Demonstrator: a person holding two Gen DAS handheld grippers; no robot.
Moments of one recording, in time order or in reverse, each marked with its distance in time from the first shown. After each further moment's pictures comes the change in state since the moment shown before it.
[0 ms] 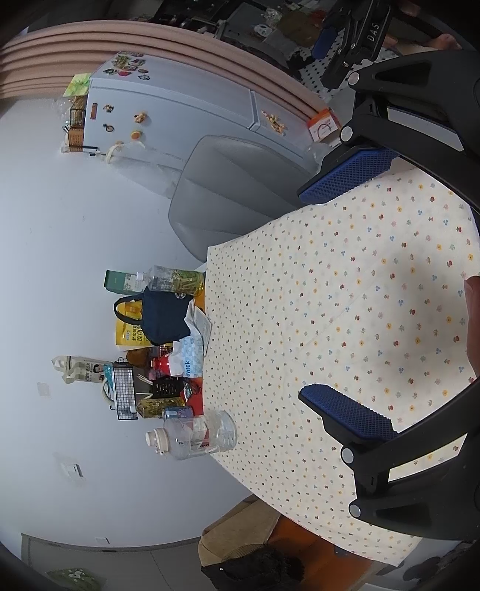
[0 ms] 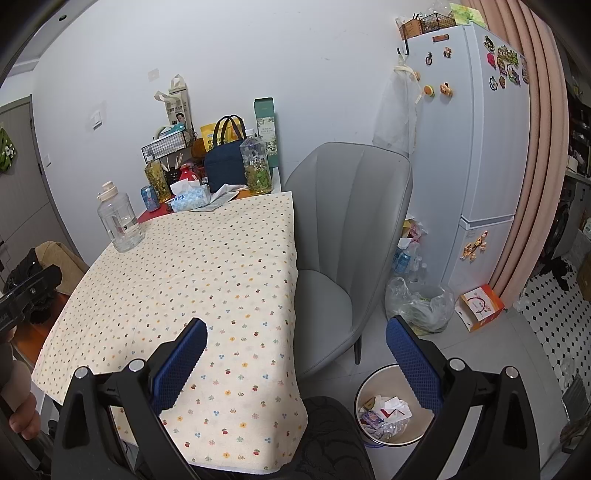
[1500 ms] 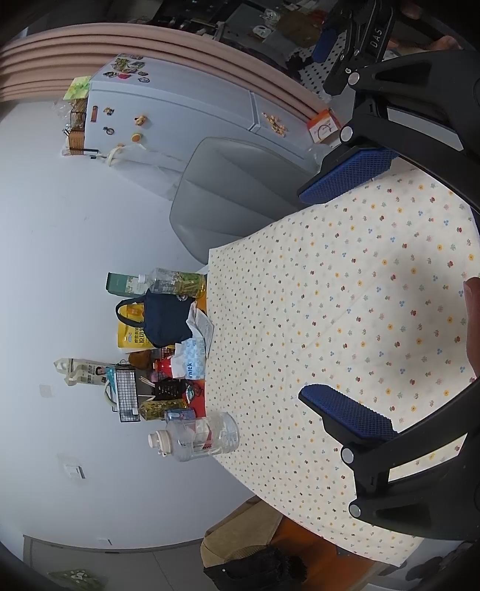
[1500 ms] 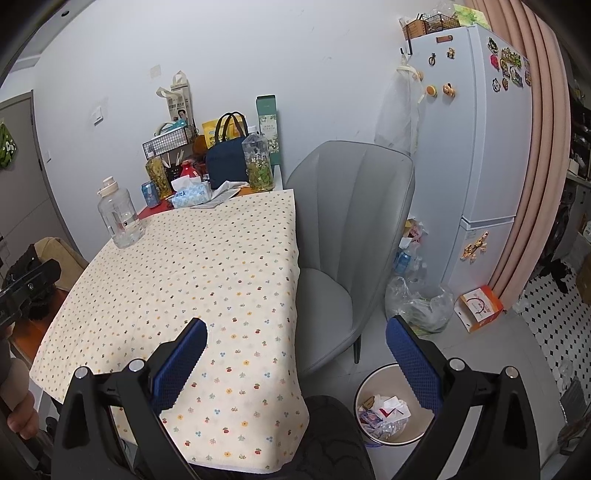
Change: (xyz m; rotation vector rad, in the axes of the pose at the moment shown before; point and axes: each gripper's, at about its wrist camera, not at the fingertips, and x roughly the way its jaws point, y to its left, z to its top) left arm -0.003 -0.003 0.000 0.006 -0.009 -0.002; right arm 0.000 0.001 -0.001 -0.011 0.006 0.002
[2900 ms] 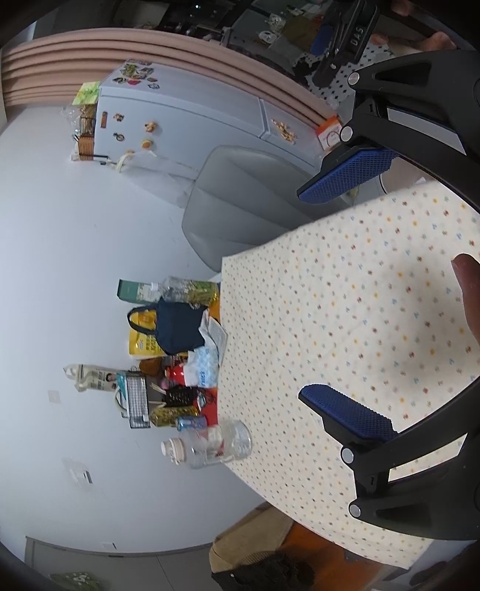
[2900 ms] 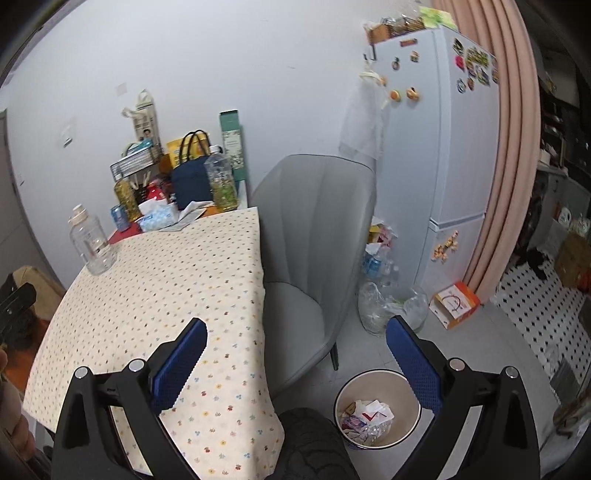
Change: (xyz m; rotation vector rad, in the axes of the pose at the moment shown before) left arm -0.003 -0.008 0.013 -0.004 -0.031 -0.018; right arm -0.012 -0.020 0.025 0.056 -0.031 -0.108
